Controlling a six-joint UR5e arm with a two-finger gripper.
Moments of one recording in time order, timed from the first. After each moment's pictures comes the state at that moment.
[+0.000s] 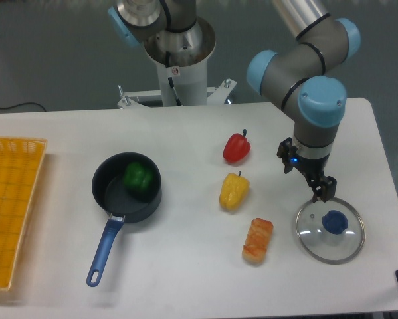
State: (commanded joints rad) arm 2.73 -1.99 -1.55 -1.05 1.57 1.65
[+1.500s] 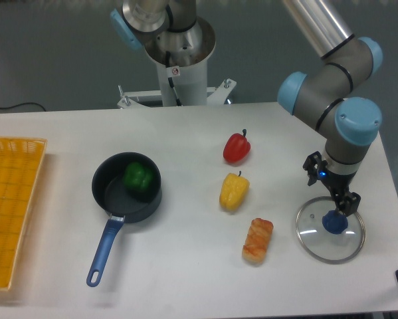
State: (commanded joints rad) arm 2.79 -2.15 -1.46 -1.01 1.53 1.82
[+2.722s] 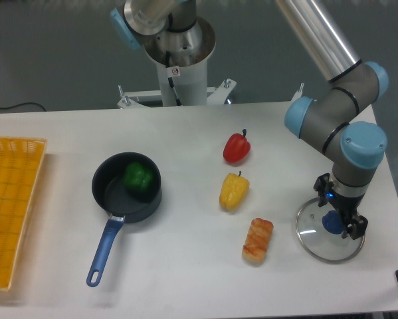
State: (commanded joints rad) arm 2.77 -2.24 -1.39 -0.94 1.54 1.86
